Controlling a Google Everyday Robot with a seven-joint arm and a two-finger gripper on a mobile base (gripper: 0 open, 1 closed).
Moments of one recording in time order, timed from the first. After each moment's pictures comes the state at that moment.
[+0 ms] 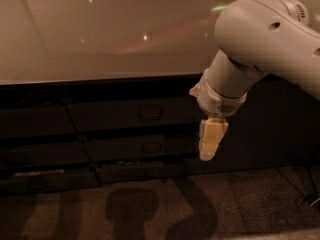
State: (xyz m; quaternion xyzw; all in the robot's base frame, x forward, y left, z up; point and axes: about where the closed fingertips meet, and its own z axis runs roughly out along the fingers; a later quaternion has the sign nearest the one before) arm 0.478 -0.106 0.833 -0.71 0.69 0.00 0.13
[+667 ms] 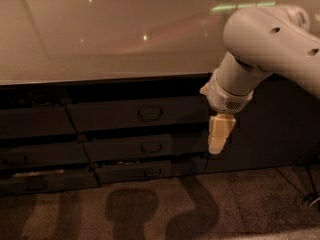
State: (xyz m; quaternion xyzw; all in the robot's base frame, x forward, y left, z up) arm 0.505 -0.135 0.814 -0.70 0.70 0.00 0.13
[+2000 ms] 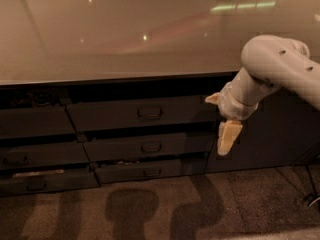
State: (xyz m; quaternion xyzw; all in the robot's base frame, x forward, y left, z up) arm 0.549 -0.175 0.743 -0.72 0.68 0.04 0.15
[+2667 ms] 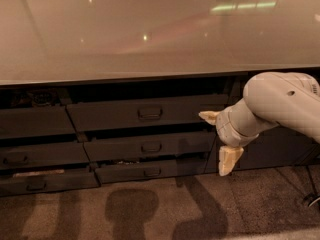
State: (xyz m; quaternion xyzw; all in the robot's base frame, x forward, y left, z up) arm 0.499 -0.163 0.726 -0.78 0.60 -0.03 0.20
